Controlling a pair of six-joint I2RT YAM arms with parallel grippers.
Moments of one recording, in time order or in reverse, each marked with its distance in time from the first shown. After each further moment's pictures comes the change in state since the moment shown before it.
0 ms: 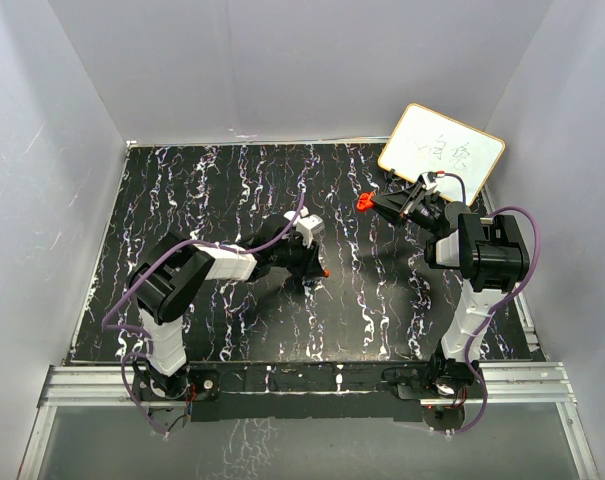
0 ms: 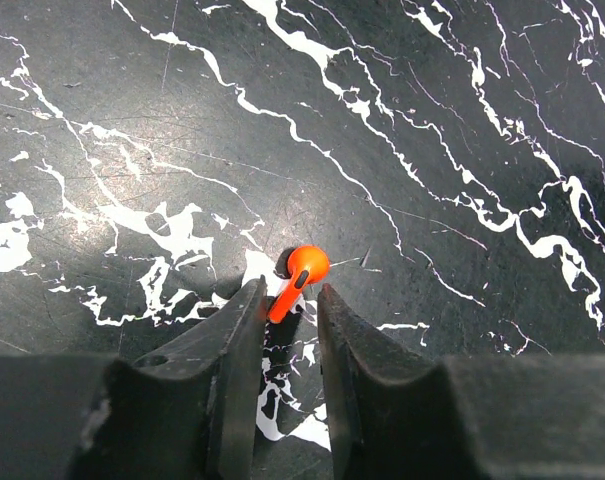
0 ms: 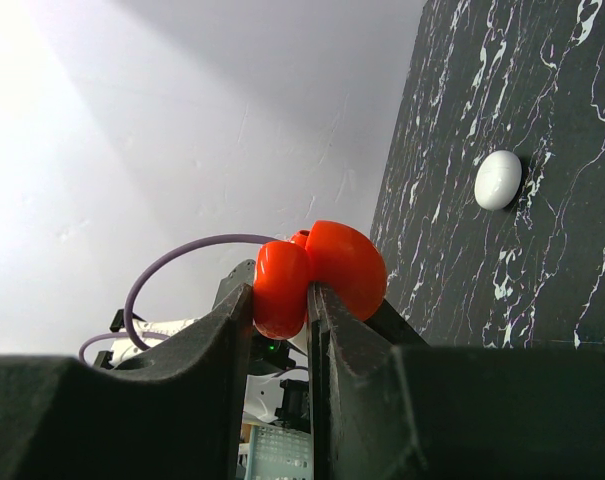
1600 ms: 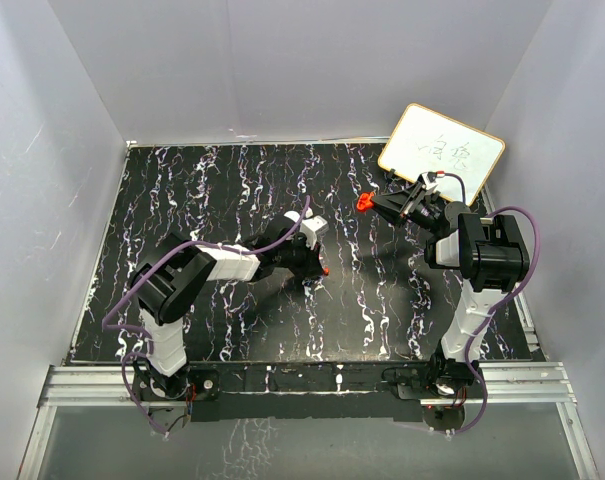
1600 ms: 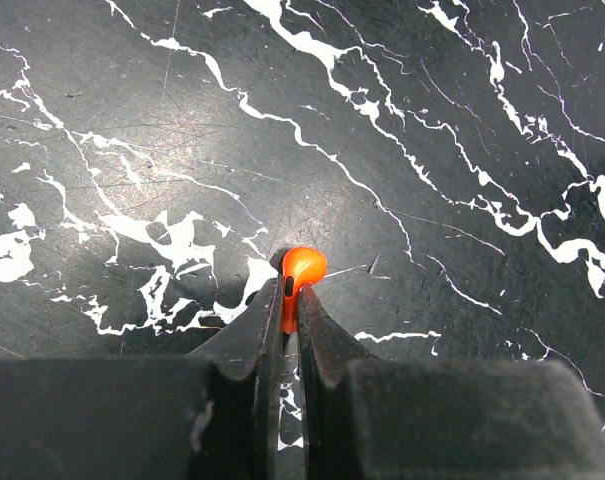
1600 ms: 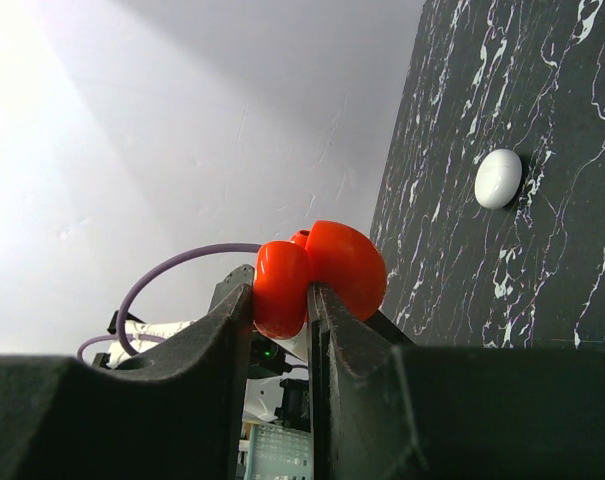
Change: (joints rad) left arm -0.026 0.004 0.021 -0.039 -0.058 0.040; right arm 0.000 0.000 0.000 0.000 -0.001 -0.001
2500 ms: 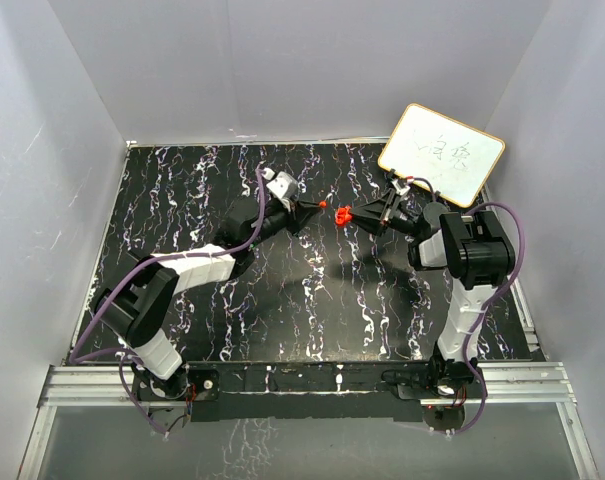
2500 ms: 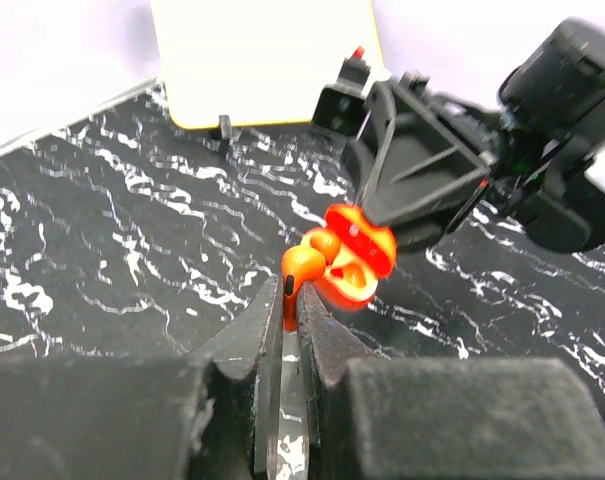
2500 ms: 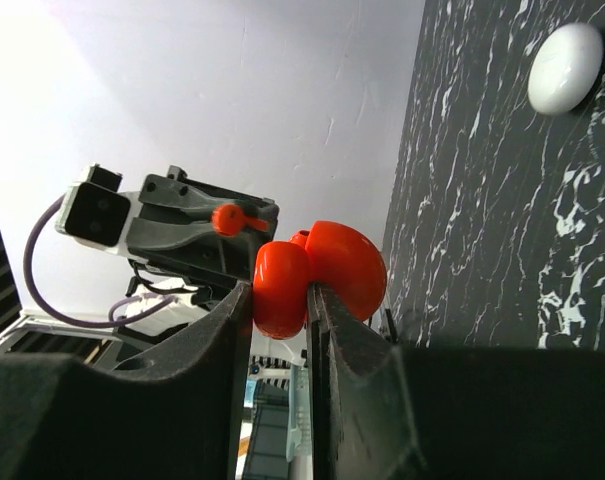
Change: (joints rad) left arm 0.094 -0.232 -0.072 0.491 -0.098 -0.028; right arm 0.127 0.038 0.003 0.000 -0.051 0.070
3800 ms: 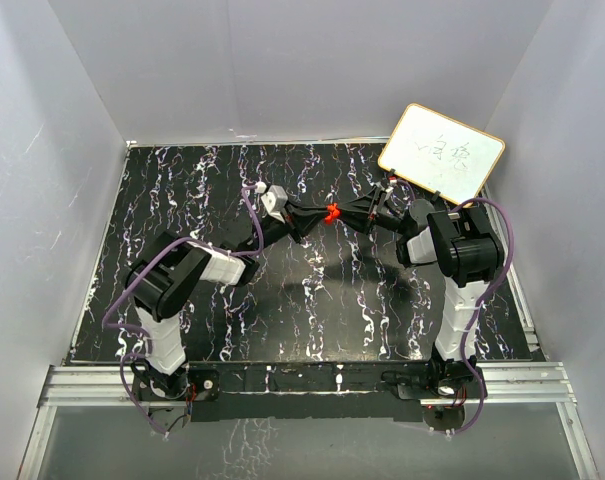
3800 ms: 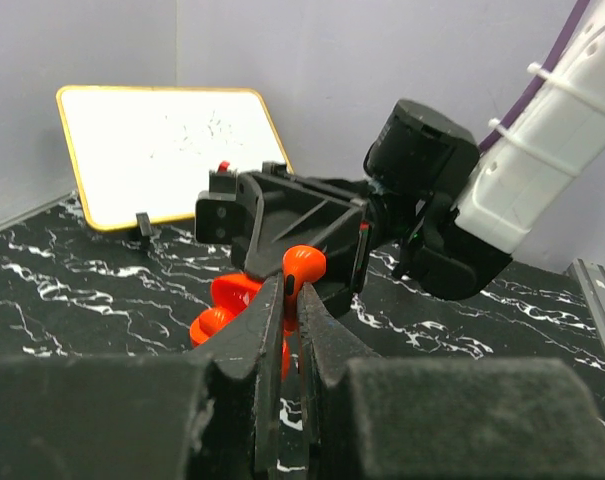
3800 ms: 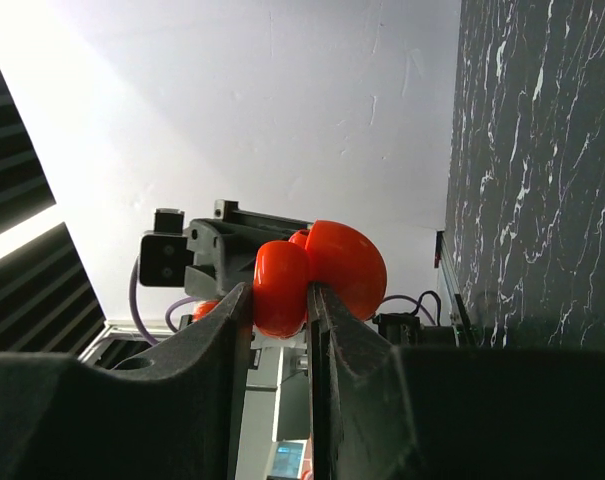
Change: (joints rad) left arm 0.016 0.213 -0.071 0.669 0.178 -0.174; right arm 0.100 0.046 0.067 0.000 0.043 0.215
